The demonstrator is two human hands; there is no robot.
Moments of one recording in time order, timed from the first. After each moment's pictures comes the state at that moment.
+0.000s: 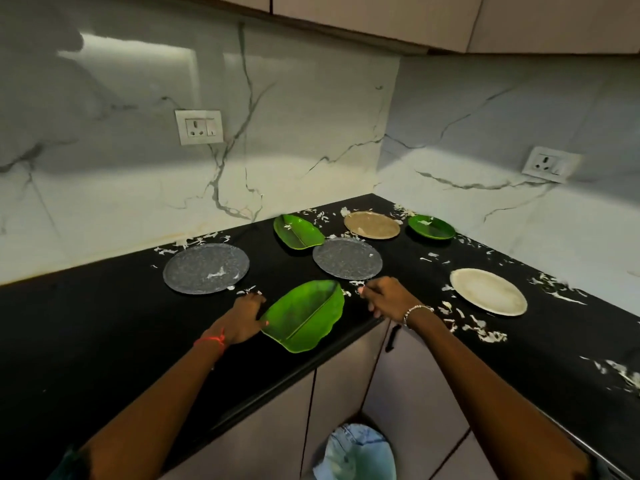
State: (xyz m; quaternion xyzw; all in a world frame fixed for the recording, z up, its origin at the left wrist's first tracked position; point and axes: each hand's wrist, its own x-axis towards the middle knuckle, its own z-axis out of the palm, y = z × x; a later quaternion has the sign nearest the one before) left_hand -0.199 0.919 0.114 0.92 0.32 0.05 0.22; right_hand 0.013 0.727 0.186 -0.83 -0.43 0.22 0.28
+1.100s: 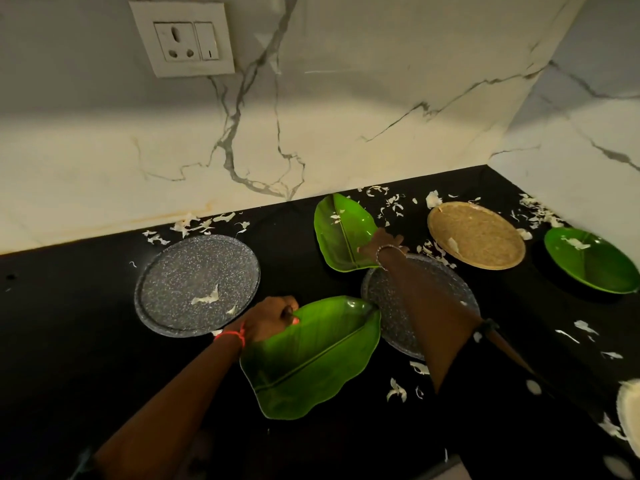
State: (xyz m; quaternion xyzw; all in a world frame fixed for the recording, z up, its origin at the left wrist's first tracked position) left_hand -0.040 1.106 0.035 0.84 0.40 0.00 0.38; right_hand 0.213 1.117 0.090 -0.89 -0.38 0.24 0.08
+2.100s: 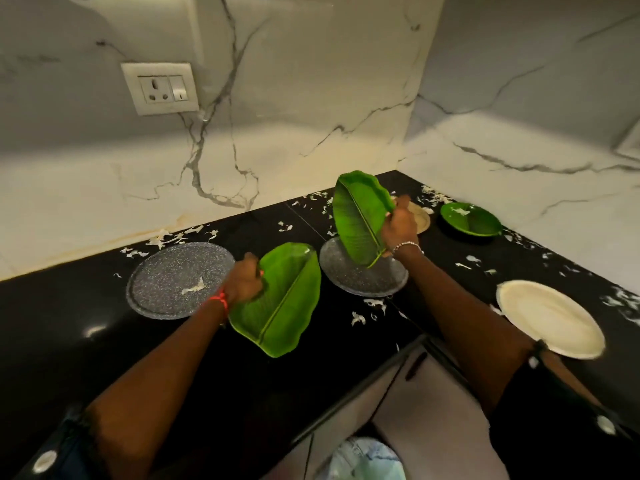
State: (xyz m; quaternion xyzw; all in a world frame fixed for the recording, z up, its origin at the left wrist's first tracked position) left_hand -0.074 1.040 0.122 0.84 0.43 0.12 0.31; right_hand 0.175 0.918 0.180 -0.84 -0.36 -0.04 0.40
